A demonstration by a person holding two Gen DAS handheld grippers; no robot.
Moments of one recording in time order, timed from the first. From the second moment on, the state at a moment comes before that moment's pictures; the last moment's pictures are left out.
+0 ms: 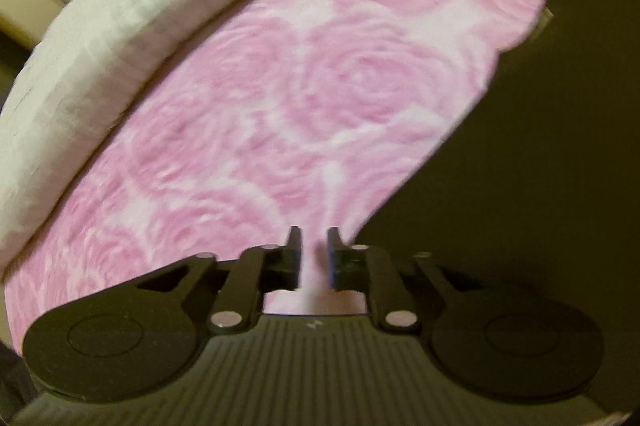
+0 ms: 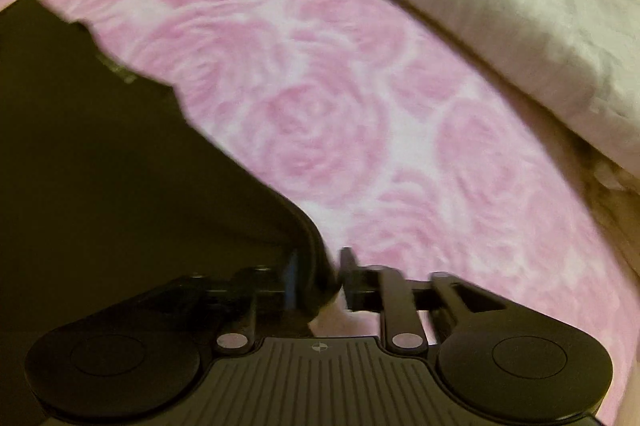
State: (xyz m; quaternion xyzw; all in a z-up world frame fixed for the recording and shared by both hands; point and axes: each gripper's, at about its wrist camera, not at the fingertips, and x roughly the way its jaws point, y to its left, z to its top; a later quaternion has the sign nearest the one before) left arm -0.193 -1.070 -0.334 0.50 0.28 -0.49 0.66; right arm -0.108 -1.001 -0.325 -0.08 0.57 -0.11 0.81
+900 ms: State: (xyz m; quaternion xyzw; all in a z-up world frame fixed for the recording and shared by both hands) left arm -0.307 -0.929 -0.327 0.46 0.35 -0.51 0.64; right arm -0.316 -0.874 -0.313 0.15 0.57 -0.15 0.79
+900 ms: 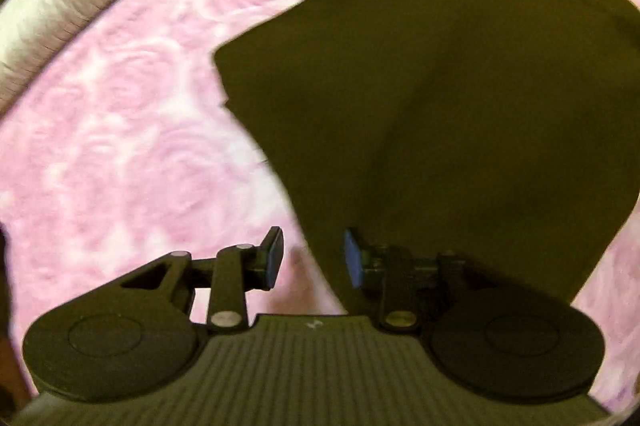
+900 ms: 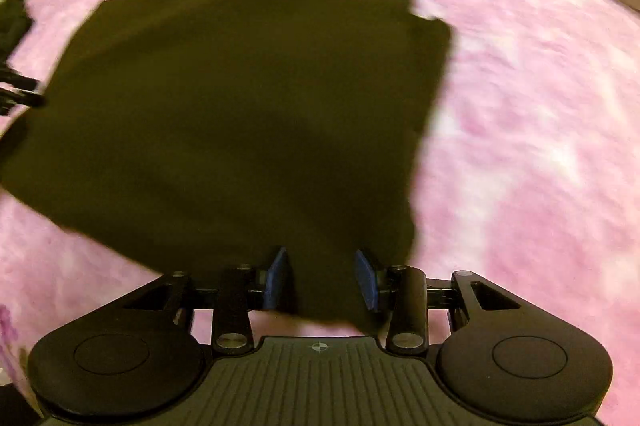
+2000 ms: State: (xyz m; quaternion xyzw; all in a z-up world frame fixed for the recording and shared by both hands) left arm -0.300 -0.833 -0.306 0.54 0.14 -0.65 0.52; right arm -0.196 -0.639 -0.260 0.11 0.51 -0.10 0.85
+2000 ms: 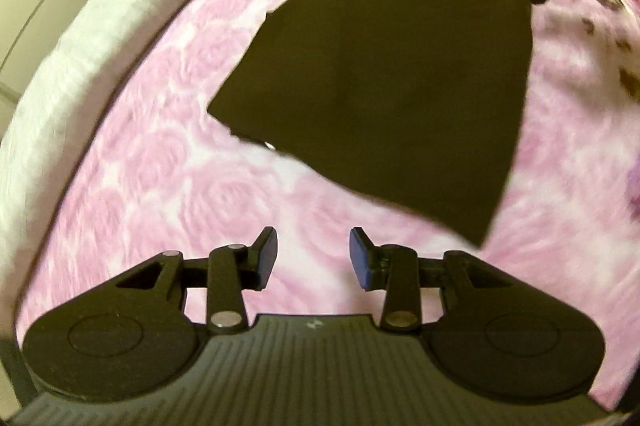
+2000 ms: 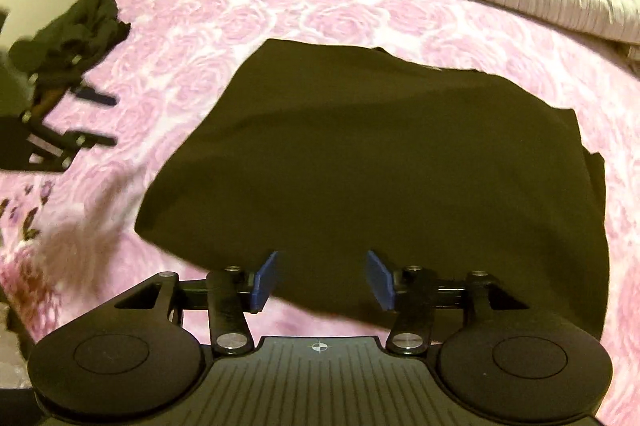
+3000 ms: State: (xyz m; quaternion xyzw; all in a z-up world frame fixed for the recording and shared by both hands) left arm -0.246 -0.900 -0.416 0.58 -0.26 -0.72 0.27; right arm -0.088 -0.445 -0.385 -0.21 0.55 -0.14 0.79
